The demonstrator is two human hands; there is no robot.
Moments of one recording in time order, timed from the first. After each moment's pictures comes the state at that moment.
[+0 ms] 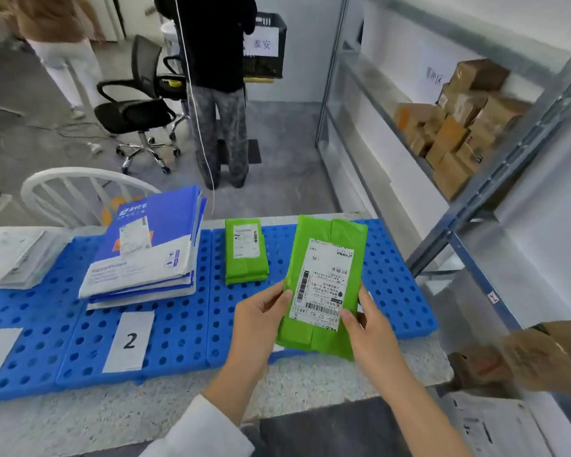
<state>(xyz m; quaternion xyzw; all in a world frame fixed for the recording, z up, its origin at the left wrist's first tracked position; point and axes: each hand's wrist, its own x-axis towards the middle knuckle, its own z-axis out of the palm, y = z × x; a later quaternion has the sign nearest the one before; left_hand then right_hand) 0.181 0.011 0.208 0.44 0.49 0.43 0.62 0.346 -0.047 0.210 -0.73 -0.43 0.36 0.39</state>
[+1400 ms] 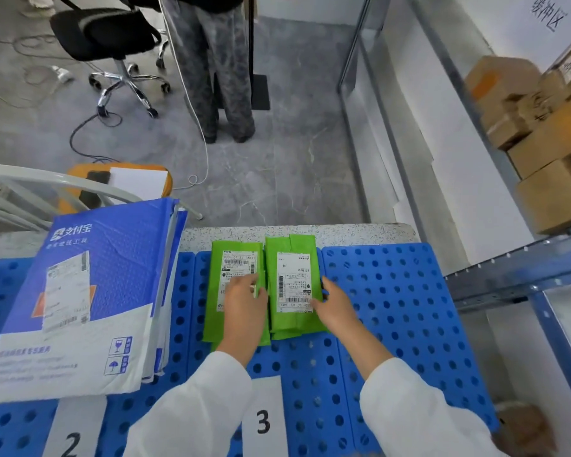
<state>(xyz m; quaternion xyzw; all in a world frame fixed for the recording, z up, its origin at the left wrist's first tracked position) 0.219 0.290 0.059 0.53 0.71 0.23 0.39 0.387 0.271 0.058 -0.78 -0.39 0.46 0.14</state>
